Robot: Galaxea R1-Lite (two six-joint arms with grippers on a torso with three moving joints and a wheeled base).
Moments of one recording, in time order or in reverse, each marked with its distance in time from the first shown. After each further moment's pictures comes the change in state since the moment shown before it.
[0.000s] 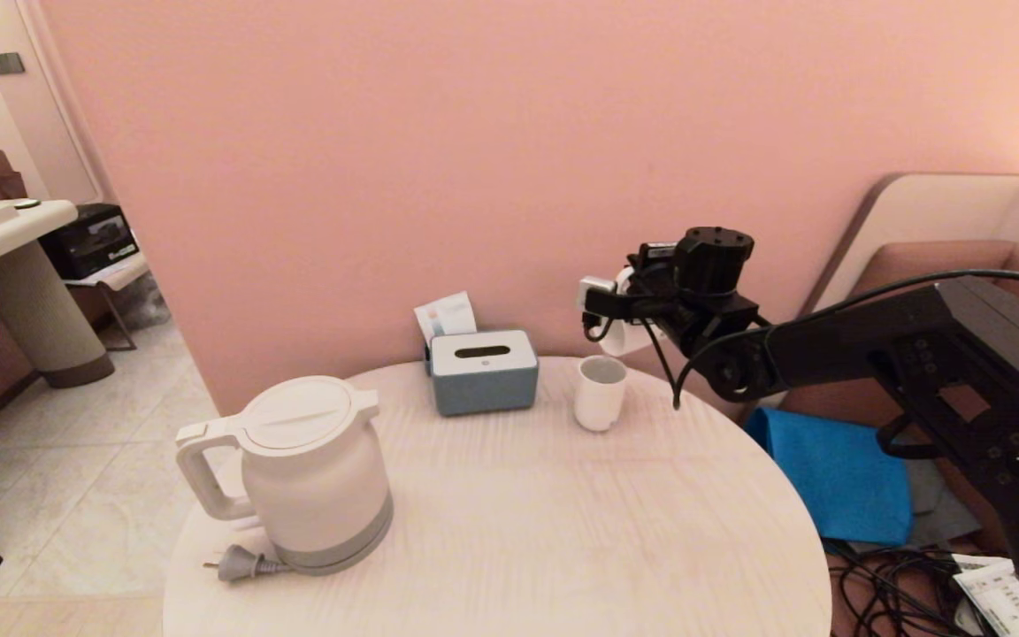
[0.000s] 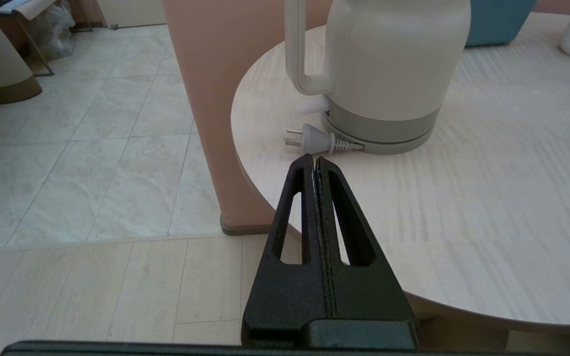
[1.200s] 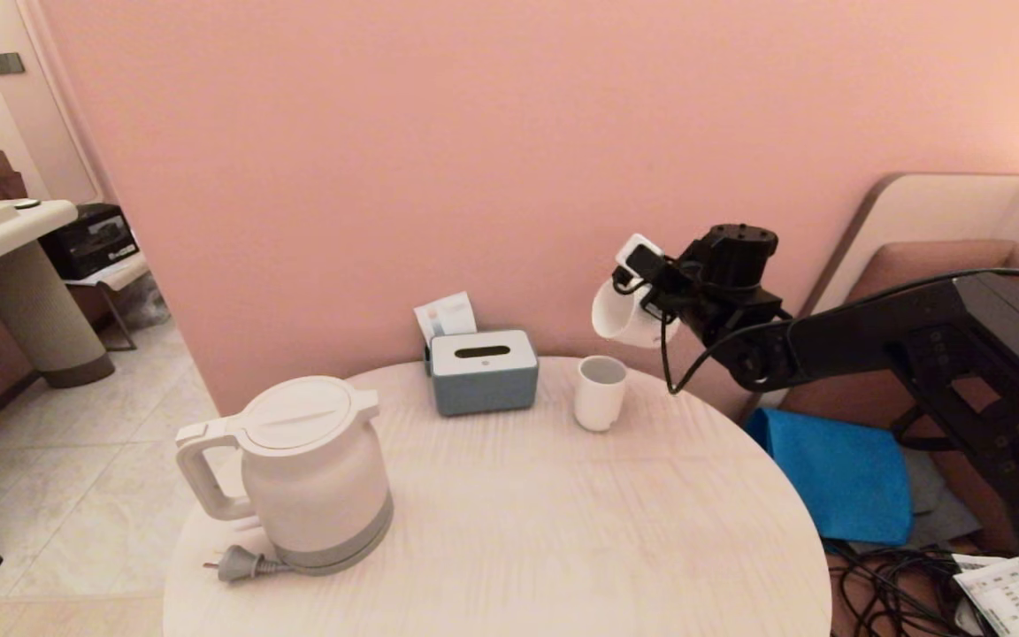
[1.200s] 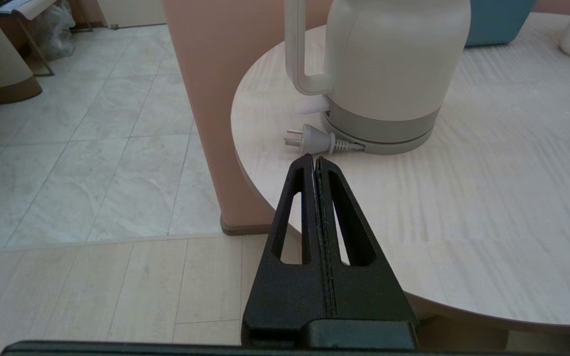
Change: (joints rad) left arm 0.000 0.000 0.000 0.000 0.000 0.000; right arm -0.075 0.009 -0.030 0.056 -0.019 0.607
